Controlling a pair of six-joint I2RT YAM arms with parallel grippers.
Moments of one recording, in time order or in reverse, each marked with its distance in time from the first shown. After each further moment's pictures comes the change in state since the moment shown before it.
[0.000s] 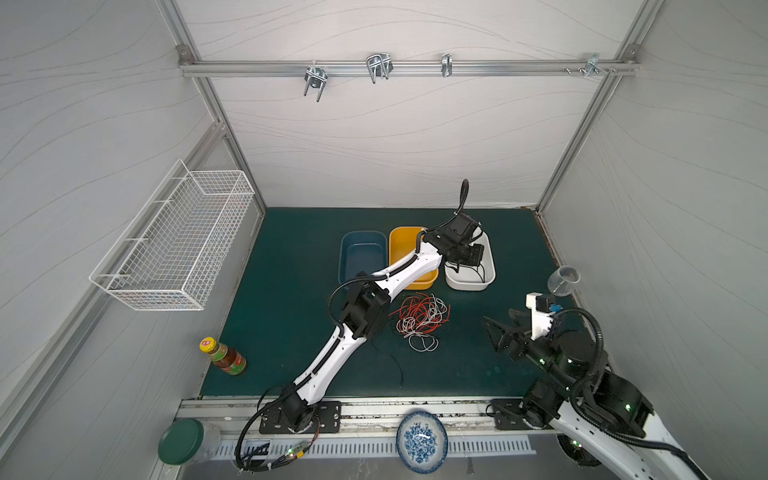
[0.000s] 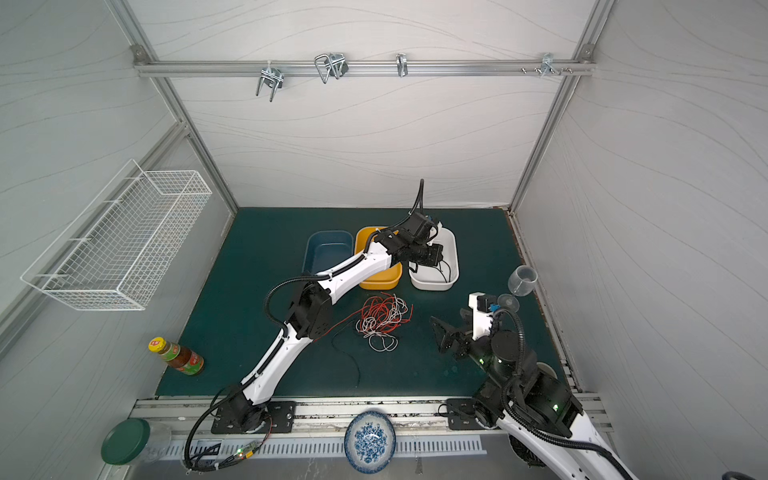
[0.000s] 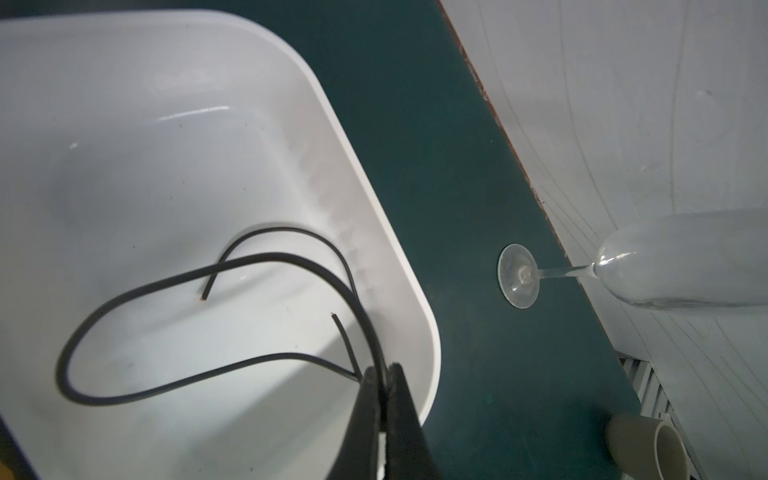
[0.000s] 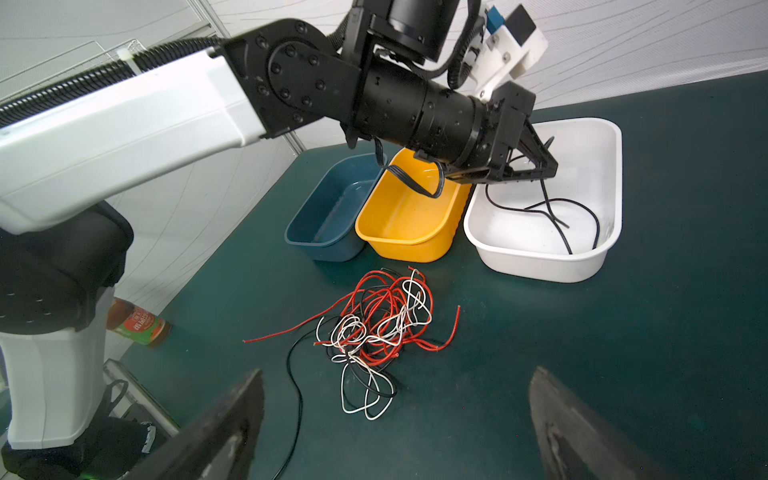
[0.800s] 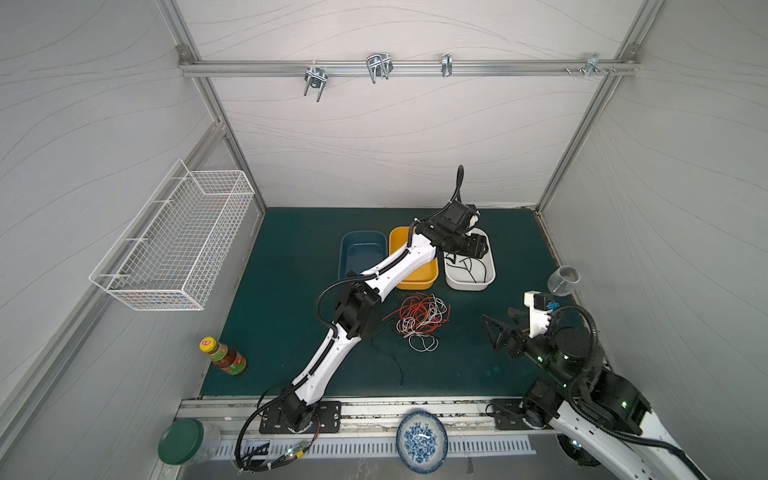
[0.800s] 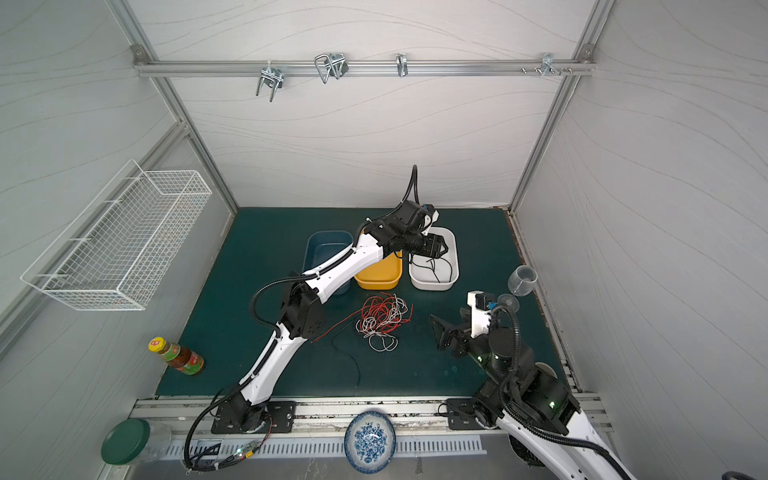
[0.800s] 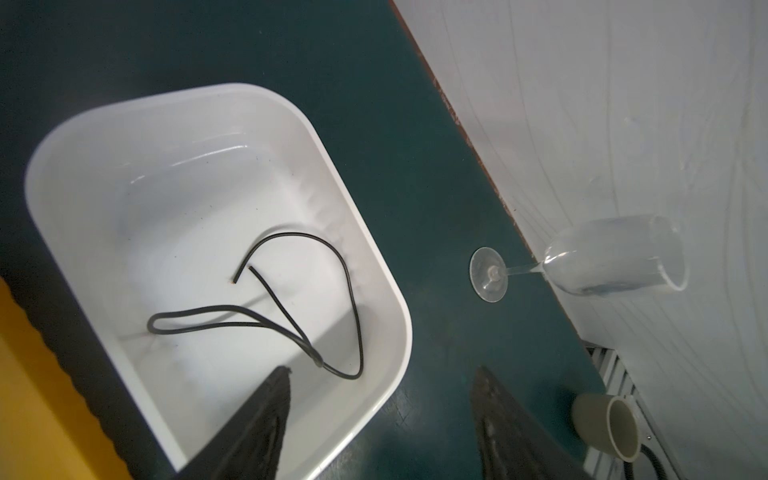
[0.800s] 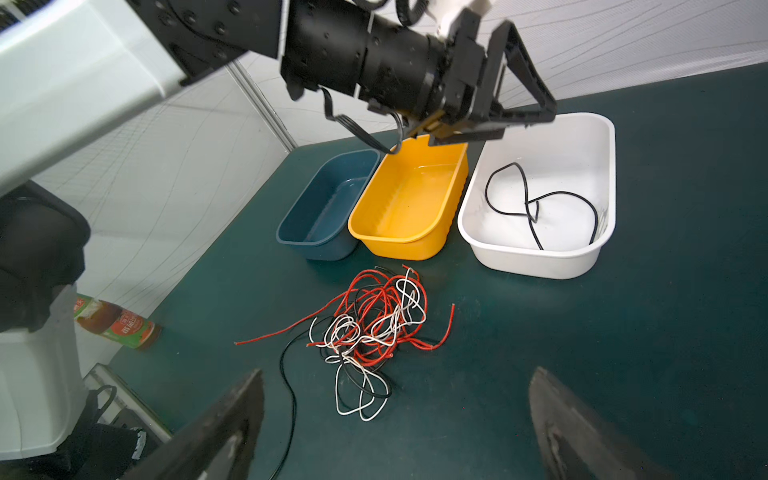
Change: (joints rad) left arm 0.039 -0.111 0.043 -0.080 0.013 0.027; right arm -0.030 0.035 0.000 0.008 -0.013 -0.001
